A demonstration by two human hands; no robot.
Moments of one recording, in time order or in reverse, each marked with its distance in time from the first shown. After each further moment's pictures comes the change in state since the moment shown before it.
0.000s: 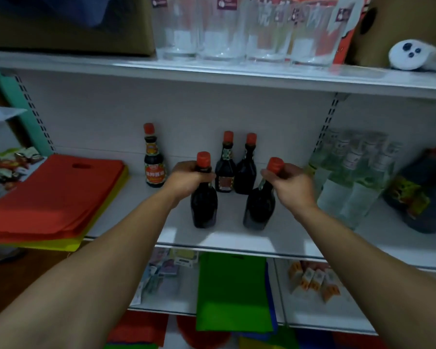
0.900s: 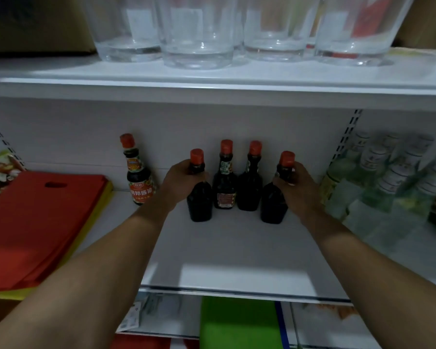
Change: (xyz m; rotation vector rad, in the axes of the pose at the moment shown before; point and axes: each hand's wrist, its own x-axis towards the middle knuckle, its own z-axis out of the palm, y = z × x) left_hand 0.127 -0.029 0.012 0.000 0.042 -0.006; right_hand 0.100 0.061 0.041 0.005 -0.064 0.158
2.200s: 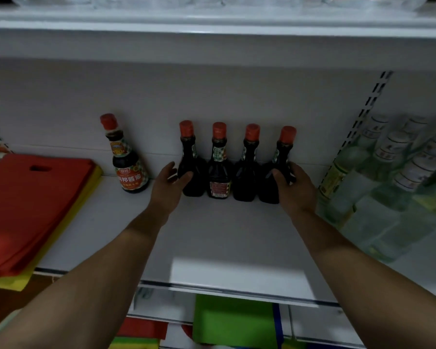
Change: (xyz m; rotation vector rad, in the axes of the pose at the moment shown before) left_hand 0.002 -0.063 0.027 -0.193 0.217 -0.149; right_hand 0.021 0.048 0.026 -0.002 0.056 0.061
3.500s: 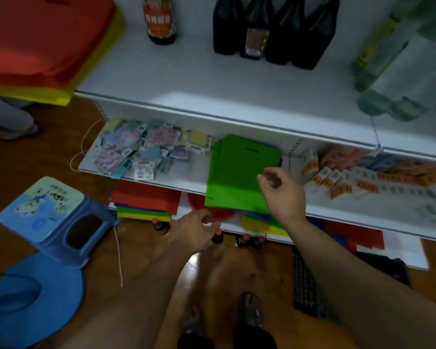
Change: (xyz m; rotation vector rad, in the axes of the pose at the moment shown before) left_hand -0.316 -0.247 -0.068 0.891 -0.346 -0.110; right_hand -0.306 0.110 -0.003 -0.279 -0.287 -0.004
